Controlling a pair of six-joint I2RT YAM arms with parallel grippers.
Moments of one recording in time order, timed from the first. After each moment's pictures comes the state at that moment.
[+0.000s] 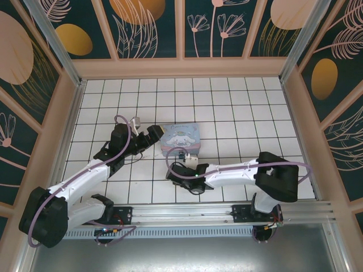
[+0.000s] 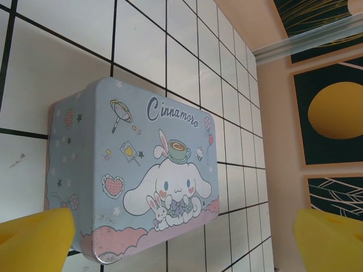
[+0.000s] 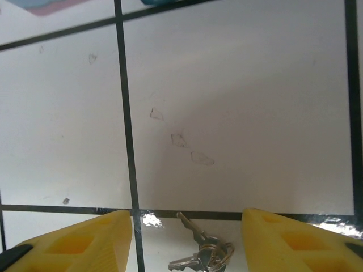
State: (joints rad) left arm -0.46 1.11 0.53 0.12 0.32 -1.02; right arm 1.31 1.62 0.84 -0.42 0.31 1.32
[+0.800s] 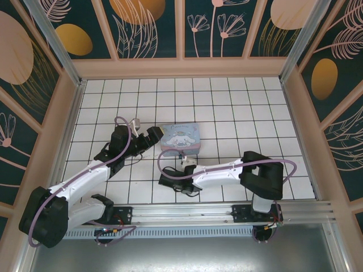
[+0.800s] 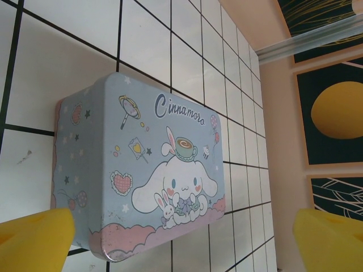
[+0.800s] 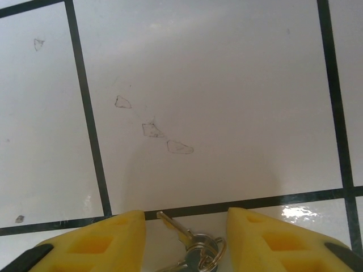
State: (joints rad) left arm -0.46 1.11 0.50 0.15 0.31 -1.02; right arm 1.36 1.76 0.99 -0.61 0.37 1.45
